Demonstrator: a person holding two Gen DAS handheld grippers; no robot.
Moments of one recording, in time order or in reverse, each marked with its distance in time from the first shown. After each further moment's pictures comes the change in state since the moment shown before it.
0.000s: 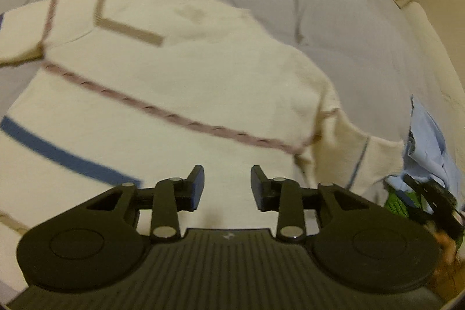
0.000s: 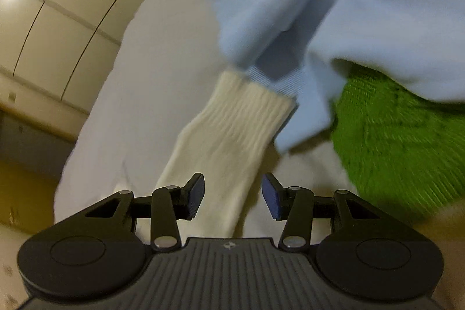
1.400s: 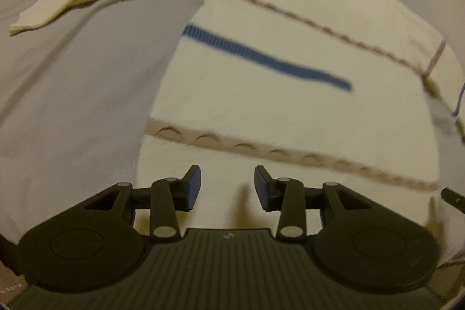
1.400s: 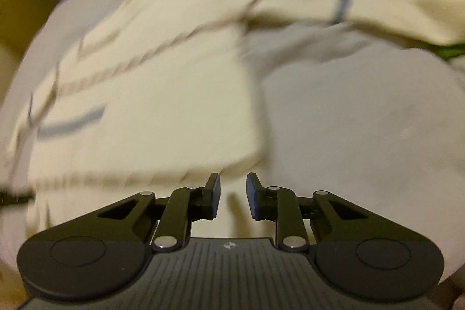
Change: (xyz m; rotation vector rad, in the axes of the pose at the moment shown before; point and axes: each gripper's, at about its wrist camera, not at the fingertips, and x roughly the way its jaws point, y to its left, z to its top) left arm -0.048 0.232 -0.091 0.107 0.131 0.231; right arm -0.045 0.139 -0.350 -0.683 0.321 -0.243
